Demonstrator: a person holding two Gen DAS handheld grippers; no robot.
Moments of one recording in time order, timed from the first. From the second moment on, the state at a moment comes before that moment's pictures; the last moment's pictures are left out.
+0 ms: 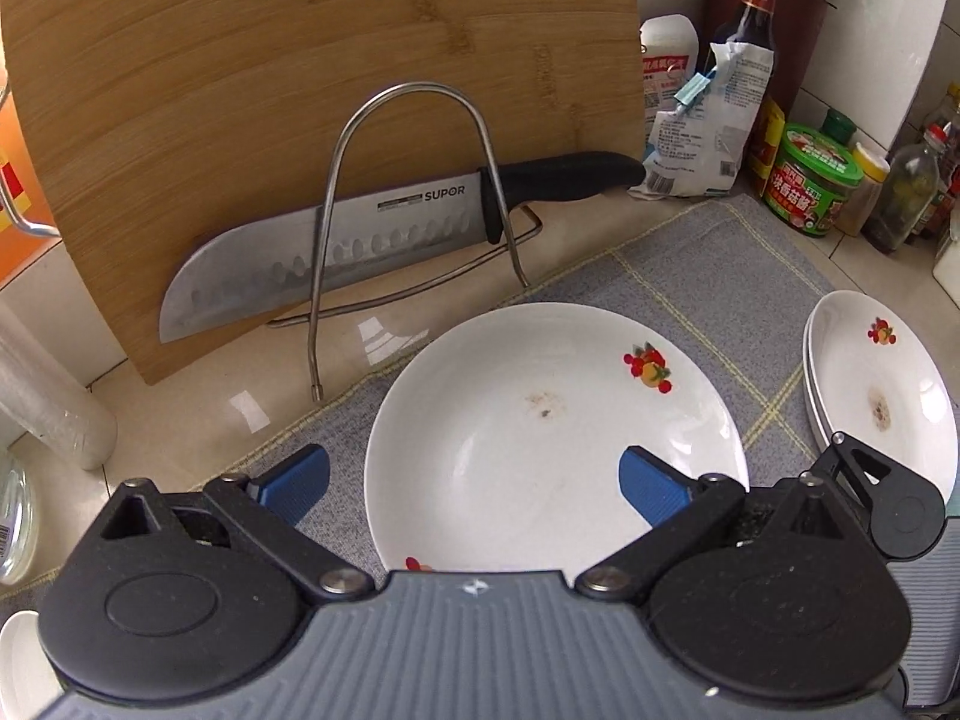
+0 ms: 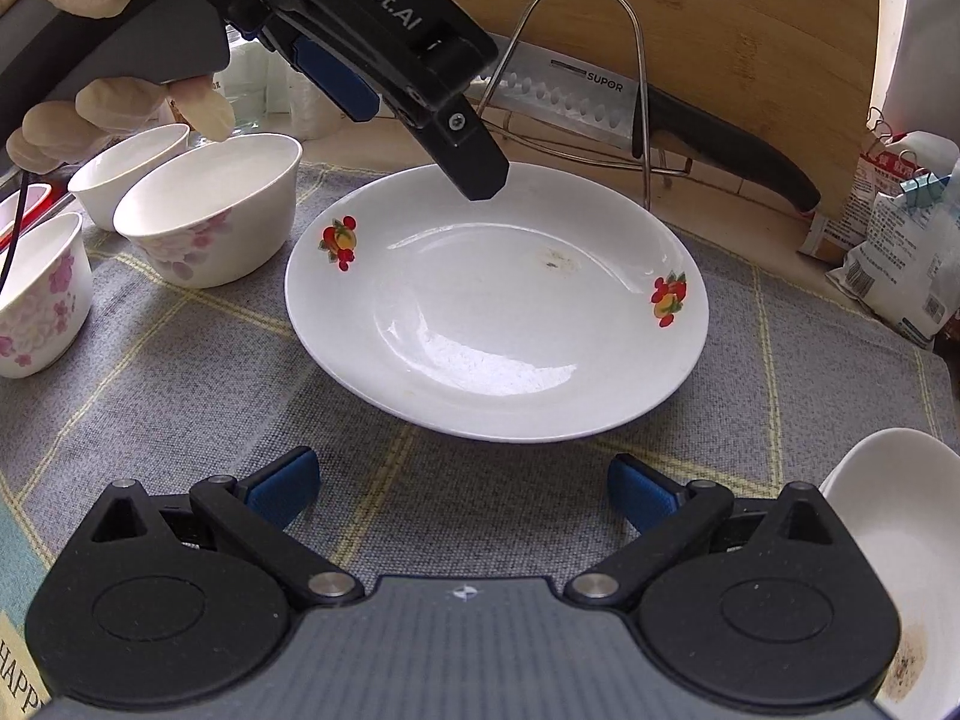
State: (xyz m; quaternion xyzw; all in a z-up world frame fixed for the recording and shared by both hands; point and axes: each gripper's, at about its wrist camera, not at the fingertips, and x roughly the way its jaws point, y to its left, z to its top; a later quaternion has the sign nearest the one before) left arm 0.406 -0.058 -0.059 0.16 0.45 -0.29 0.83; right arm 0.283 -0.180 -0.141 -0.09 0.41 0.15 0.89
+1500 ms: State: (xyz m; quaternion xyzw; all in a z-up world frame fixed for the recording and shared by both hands) left arm 0.476 -0.093 -0.102 0.17 0.53 -0.37 0.74; right arm 0.299 -0.185 -0.145 -0.07 0.39 0.13 0.91
